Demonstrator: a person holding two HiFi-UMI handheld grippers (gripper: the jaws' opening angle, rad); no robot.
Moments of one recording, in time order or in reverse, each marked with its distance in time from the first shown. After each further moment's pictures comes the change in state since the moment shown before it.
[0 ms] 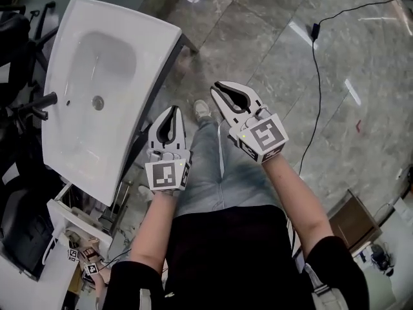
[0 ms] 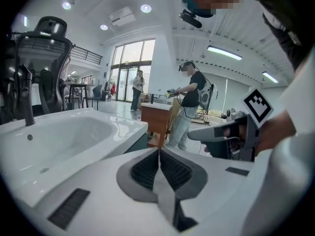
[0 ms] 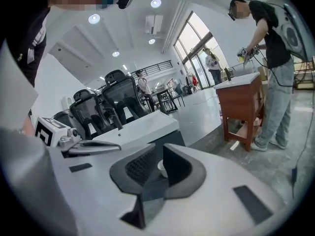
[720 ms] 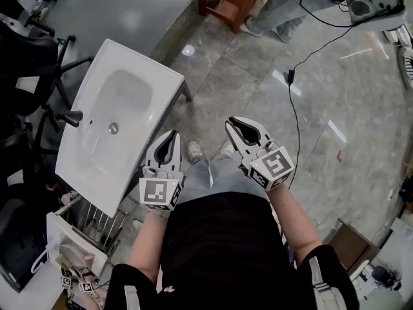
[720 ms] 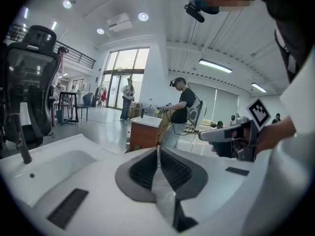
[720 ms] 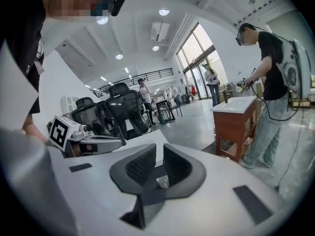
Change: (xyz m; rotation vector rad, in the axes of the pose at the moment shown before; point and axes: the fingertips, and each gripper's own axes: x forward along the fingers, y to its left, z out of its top) left arm -0.062 -0.030 0.139 0.010 -0.090 -0.123; right arm -0.104 0.039 0.130 -0.075 -0.065 -0.054
